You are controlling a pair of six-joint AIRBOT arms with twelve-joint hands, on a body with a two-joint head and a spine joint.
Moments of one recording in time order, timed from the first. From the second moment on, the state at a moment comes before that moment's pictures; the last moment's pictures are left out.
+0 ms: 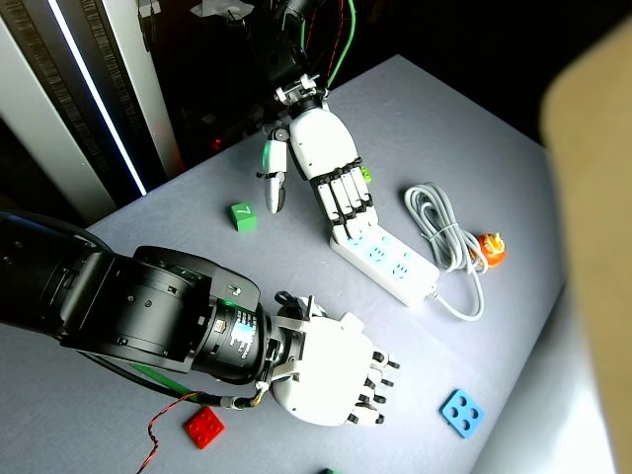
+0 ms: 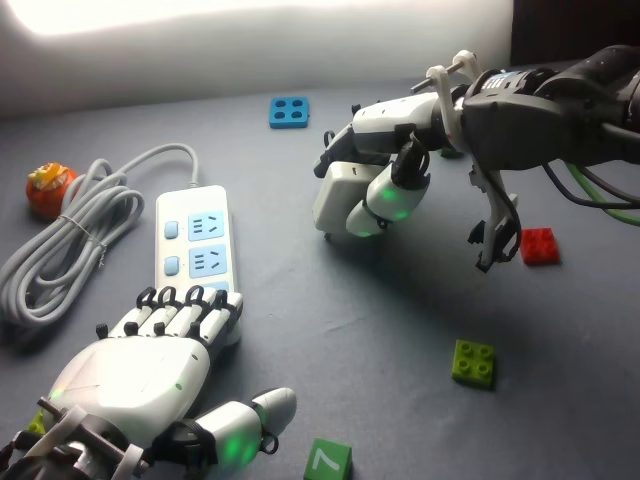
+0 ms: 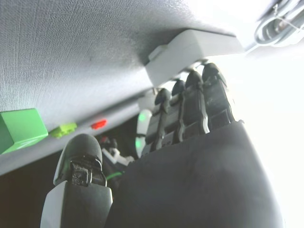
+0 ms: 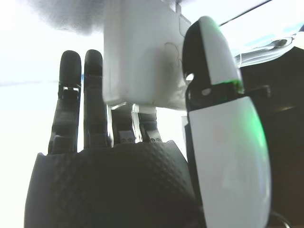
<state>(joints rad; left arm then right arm) 0.86 -1.09 0.64 -1.04 -1.12 1.68 -0.23 -1.57 1.68 0.18 -0.19 -0.77</state>
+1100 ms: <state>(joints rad) 0.86 -1.09 0.65 -1.04 -1.12 1.68 -0.17 -1.56 1.68 0.17 -0.20 -0.81</state>
